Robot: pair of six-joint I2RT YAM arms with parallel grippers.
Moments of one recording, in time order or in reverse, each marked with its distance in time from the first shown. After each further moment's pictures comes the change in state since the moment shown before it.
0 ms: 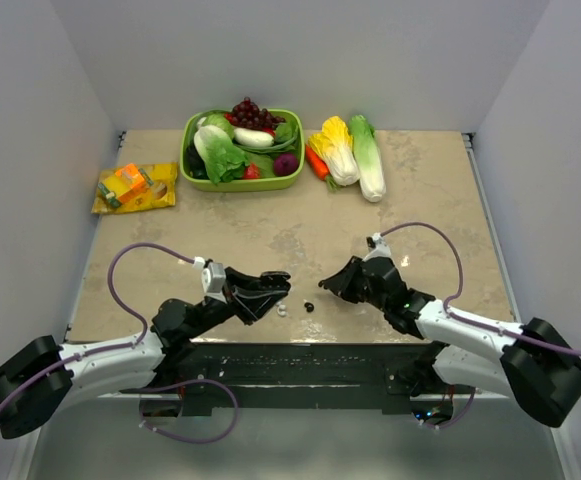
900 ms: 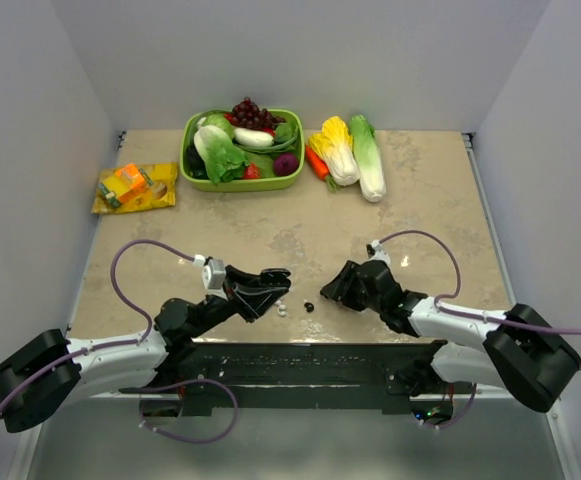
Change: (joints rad) left arm 0.000 0.063 0.000 0.064 -0.040 -0.033; right arm 0.000 0.145 -0.034 0.037 0.011 0.096
